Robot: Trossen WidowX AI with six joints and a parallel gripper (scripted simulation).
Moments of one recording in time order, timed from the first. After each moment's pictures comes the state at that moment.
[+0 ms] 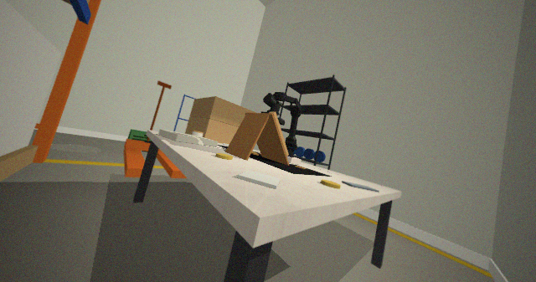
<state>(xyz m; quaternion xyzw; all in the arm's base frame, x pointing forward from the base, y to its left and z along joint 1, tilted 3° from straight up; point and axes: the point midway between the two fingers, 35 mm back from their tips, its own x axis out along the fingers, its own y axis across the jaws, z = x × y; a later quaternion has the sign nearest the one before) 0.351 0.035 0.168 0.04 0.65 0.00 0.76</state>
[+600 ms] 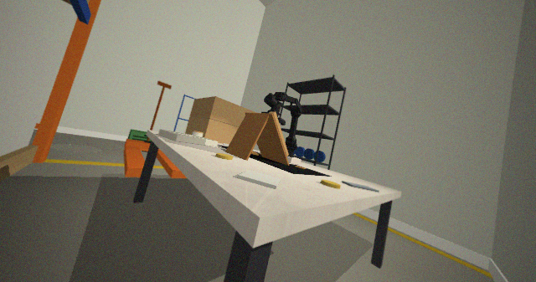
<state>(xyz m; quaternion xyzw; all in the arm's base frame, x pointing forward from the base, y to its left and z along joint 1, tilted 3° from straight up) 0.351 0.040 0.168 0.04 0.65 0.00 0.76</state>
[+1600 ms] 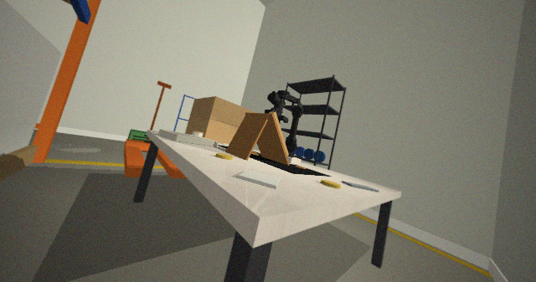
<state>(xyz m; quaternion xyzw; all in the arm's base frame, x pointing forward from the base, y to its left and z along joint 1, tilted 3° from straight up) 0.330 0.040 0.187 0.04 0.64 0.00 0.76</state>
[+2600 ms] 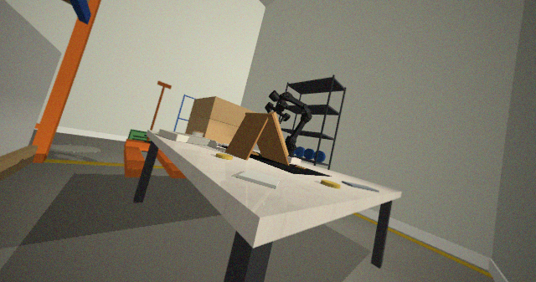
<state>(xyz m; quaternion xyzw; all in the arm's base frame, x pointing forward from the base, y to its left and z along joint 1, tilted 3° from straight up) 0.244 -0.022 0.261 -0.33 0.36 0.36 0.80</state>
